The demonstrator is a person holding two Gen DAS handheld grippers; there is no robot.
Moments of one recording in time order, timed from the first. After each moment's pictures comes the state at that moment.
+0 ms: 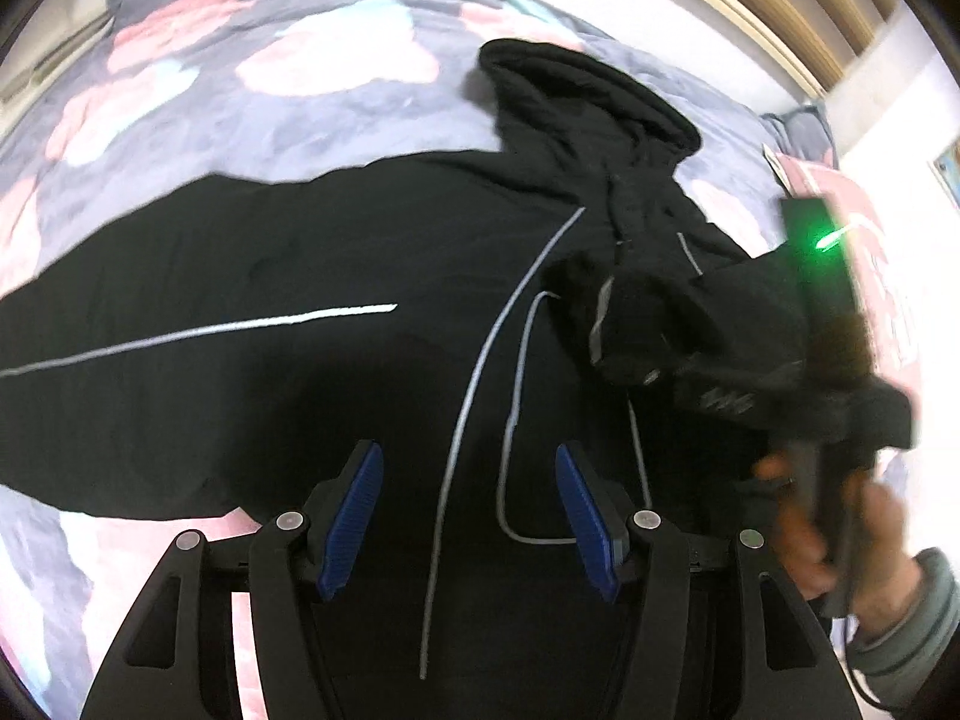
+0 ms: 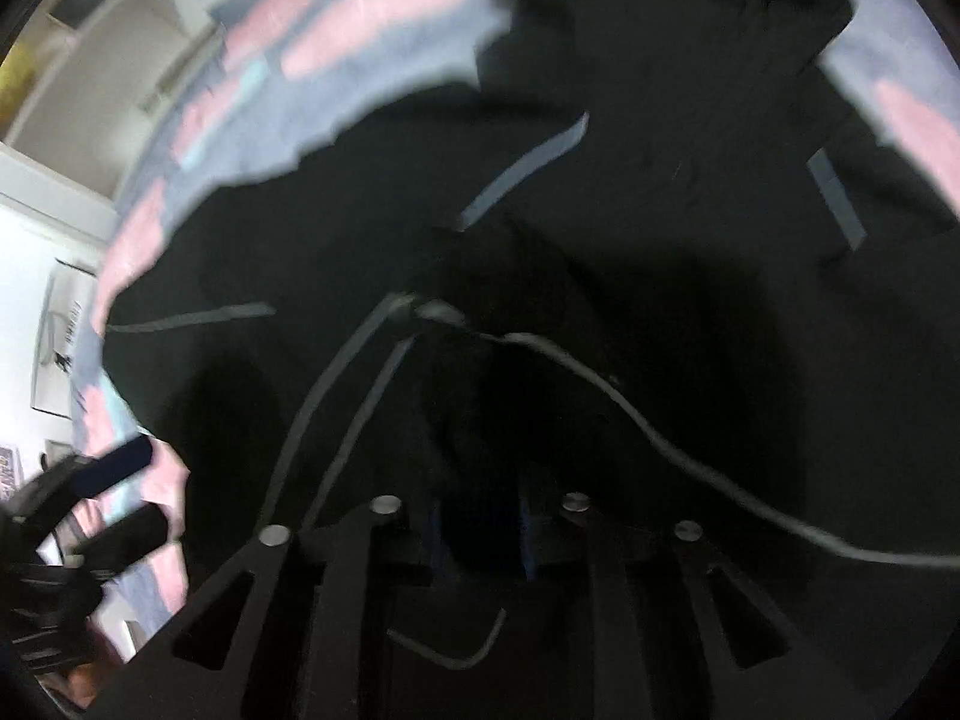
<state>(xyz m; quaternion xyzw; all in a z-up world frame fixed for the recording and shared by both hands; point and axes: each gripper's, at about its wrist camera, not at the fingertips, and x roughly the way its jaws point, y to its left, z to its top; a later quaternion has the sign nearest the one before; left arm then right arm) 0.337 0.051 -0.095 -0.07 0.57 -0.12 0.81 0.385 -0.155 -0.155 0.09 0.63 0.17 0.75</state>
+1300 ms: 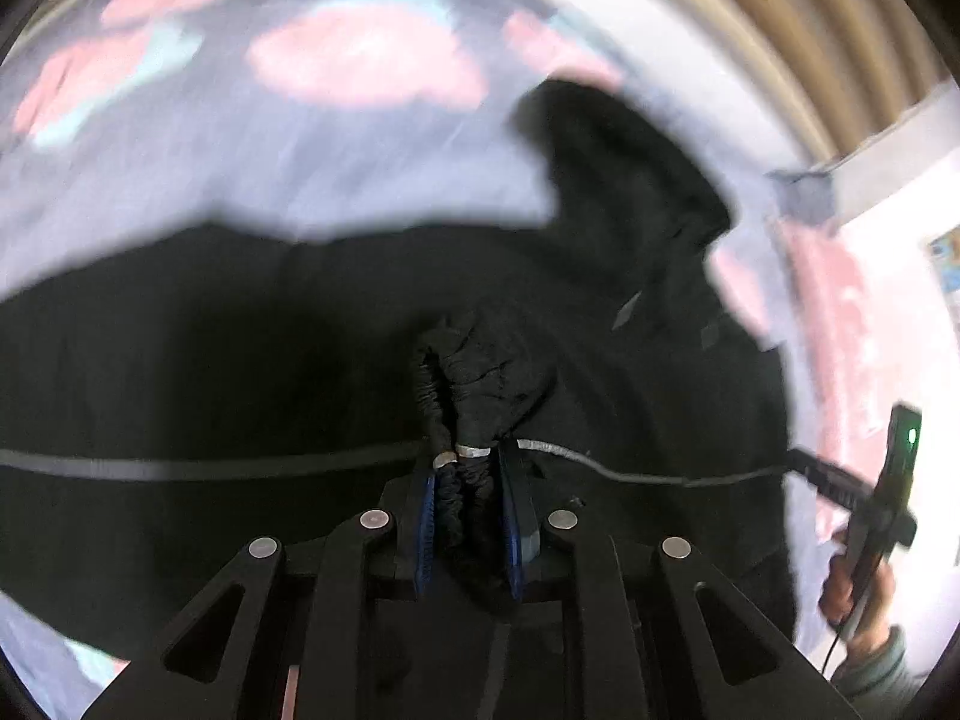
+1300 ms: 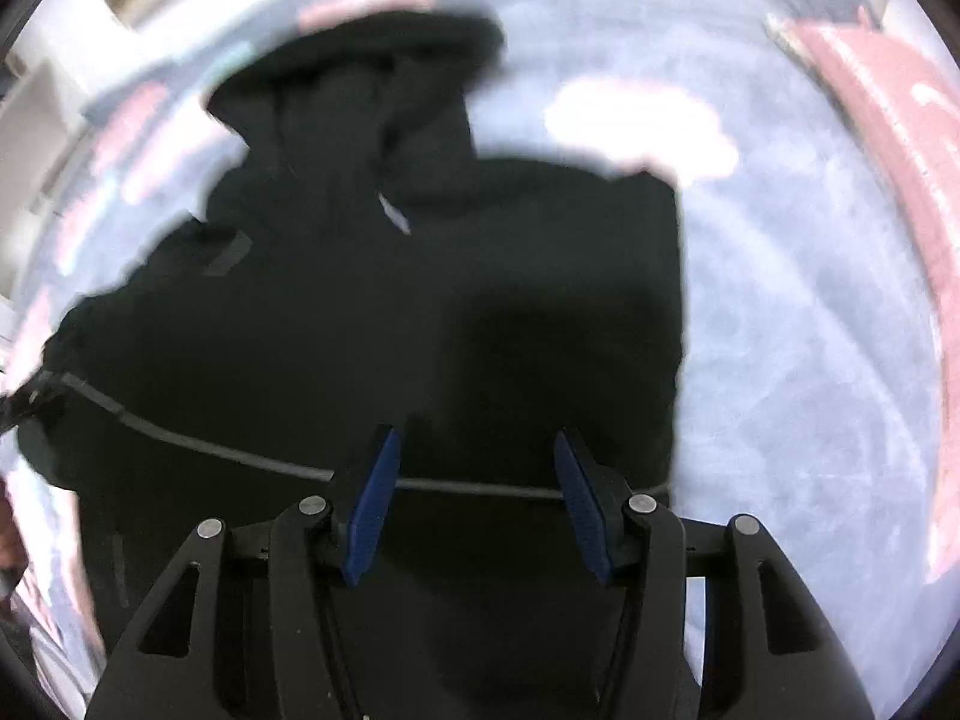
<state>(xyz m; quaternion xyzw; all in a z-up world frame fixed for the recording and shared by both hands) 0.417 0.095 -0.122 -0.14 0.59 -0.14 0.78 0.361 -0.325 -0.119 0.08 0.59 -0.01 0.80</state>
